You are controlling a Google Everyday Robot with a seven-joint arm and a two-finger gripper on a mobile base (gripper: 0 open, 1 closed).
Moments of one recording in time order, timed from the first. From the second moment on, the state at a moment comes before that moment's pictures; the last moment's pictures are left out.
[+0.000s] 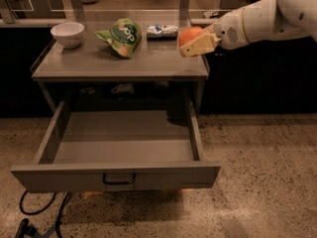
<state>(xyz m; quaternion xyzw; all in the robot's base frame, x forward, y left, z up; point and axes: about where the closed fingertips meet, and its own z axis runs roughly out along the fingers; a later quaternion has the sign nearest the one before) 0.689 -0.122 0.952 -0.41 0.76 0.23 0.45</state>
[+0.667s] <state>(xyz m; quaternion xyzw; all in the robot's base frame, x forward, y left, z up) 0.579 -0.076 0.849 -0.46 0.76 0.31 0.33</state>
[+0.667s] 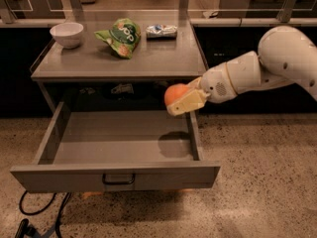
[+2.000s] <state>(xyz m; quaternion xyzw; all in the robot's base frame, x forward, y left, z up) 0.599 -0.053 0.713 -0.40 0.81 0.33 0.29</state>
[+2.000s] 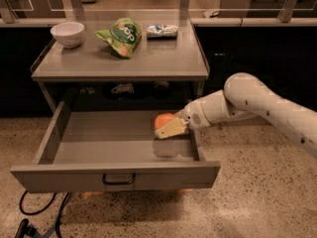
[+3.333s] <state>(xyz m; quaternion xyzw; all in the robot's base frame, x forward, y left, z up) 0.600 -0.017 0.662 -0.42 0.81 0.33 0.25</state>
